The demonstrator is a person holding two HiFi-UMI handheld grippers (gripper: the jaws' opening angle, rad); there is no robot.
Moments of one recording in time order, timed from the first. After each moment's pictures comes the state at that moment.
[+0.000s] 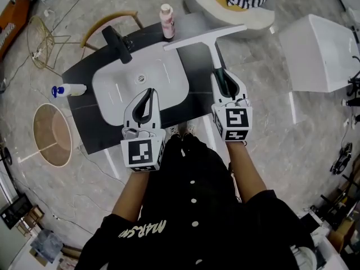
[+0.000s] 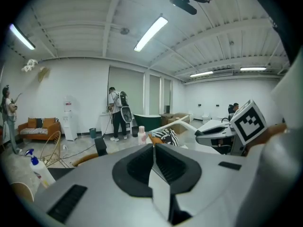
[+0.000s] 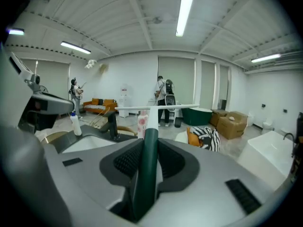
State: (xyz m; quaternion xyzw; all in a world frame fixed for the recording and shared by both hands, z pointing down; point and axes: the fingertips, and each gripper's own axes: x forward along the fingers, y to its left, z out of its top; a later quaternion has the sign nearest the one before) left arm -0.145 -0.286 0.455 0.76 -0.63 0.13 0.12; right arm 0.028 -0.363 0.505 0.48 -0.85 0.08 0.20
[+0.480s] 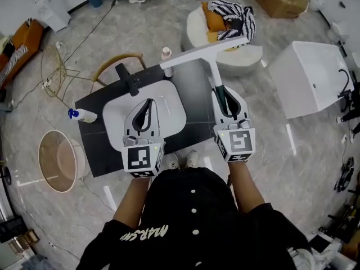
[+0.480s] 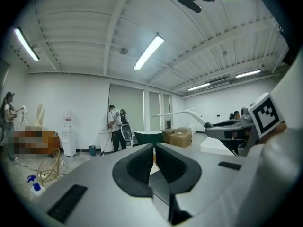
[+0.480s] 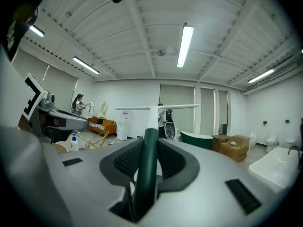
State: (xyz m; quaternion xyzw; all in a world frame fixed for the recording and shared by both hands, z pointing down) left arm -0.143 -0.301 0.355 0.77 -0.64 0.06 0.05; right arm 0.036 -0.351 0.357 0.49 -0.87 -0.02 0.07
